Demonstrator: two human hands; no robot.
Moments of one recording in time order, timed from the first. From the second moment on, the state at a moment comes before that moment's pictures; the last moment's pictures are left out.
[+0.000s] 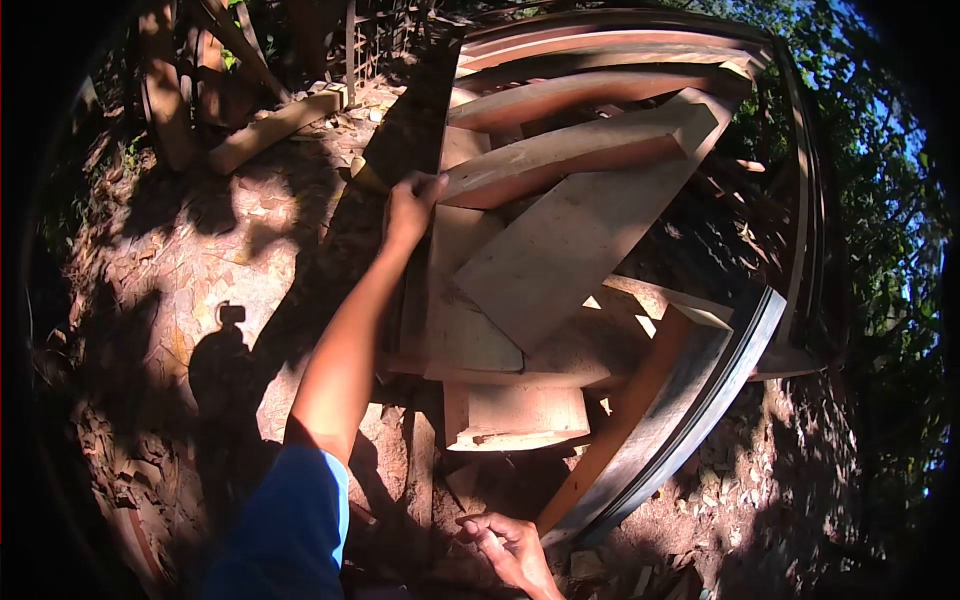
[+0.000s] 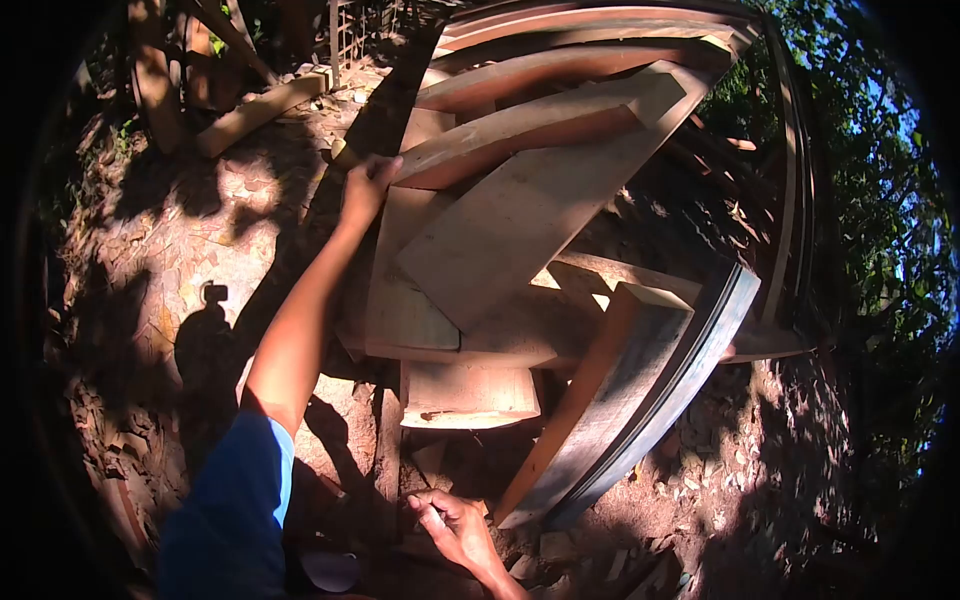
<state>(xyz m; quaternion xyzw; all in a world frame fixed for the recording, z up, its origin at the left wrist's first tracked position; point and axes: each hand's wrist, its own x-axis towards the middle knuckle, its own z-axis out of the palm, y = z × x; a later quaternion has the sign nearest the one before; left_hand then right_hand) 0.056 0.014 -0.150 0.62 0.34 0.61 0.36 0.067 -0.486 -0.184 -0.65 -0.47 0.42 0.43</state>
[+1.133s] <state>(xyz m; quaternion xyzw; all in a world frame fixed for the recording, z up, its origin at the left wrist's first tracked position) 0.066 0.015 -0.152 0.57 0.24 0.64 0.46 -0.001 -0.489 0.133 -0.48 -0.77 -0.31 0.28</state>
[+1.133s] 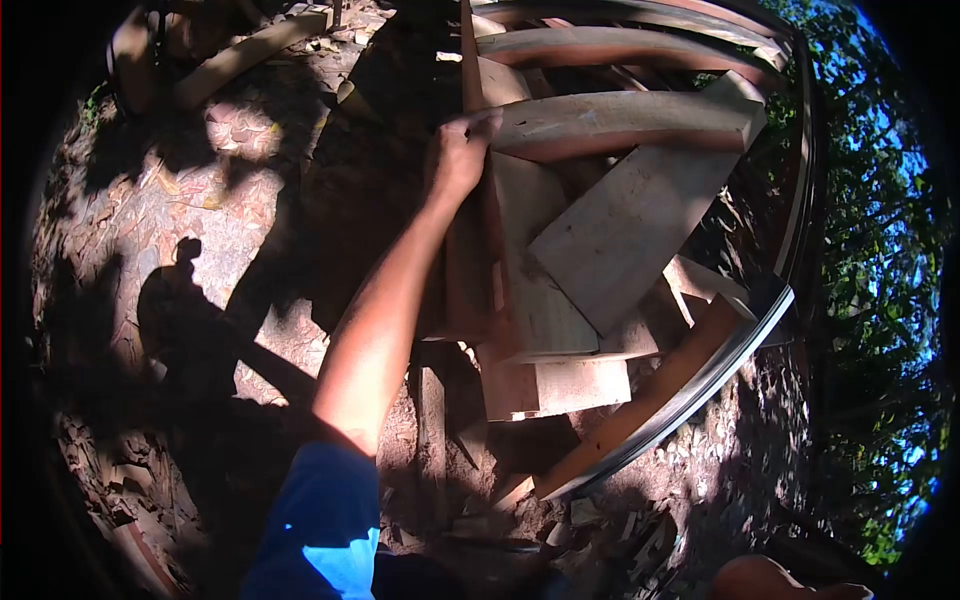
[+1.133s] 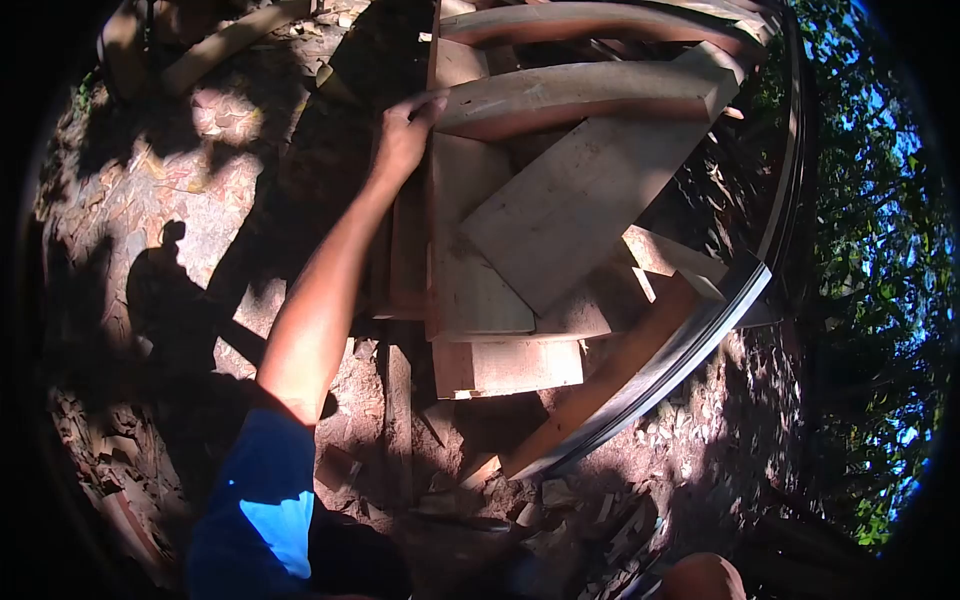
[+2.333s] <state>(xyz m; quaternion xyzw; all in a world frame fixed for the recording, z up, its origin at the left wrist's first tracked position) 0.052 0.114 -0.199 0.70 0.36 0.49 0.37 0.140 -0.588 0.084 -0.91 -0.26 -0.25 0.21</state>
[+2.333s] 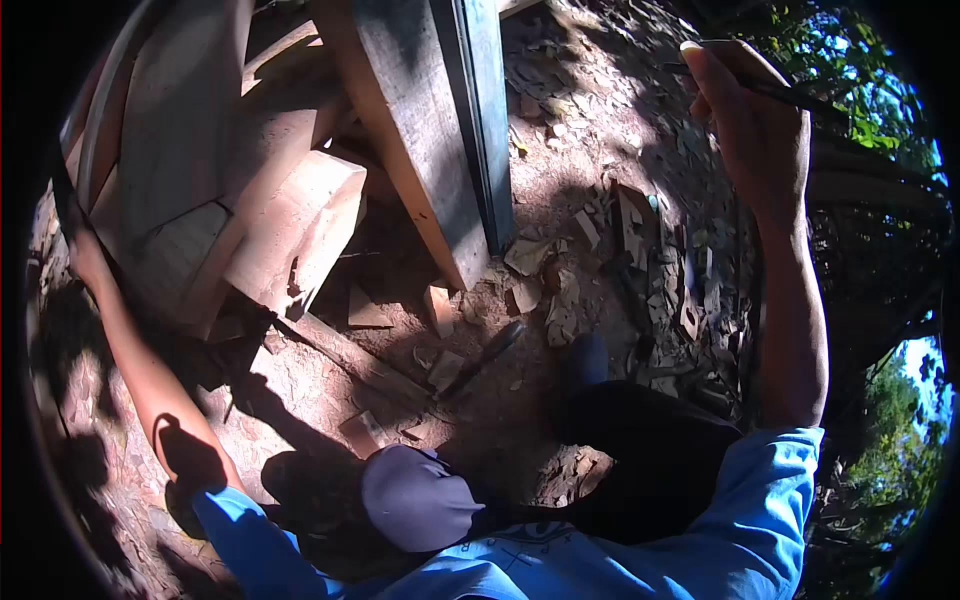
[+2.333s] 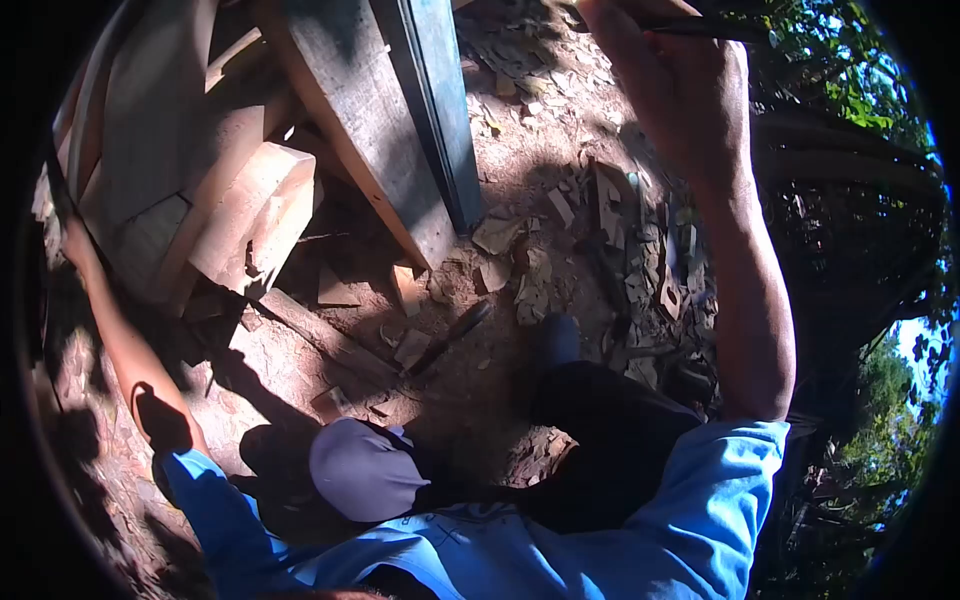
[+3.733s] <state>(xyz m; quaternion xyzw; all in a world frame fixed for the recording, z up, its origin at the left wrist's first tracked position) -0.022 -0.221 -0.139 0.78 0.59 0.10 0.16 0.140 -1.490 -0.432 -0.90 0.44 -0.04 -0.02</state>
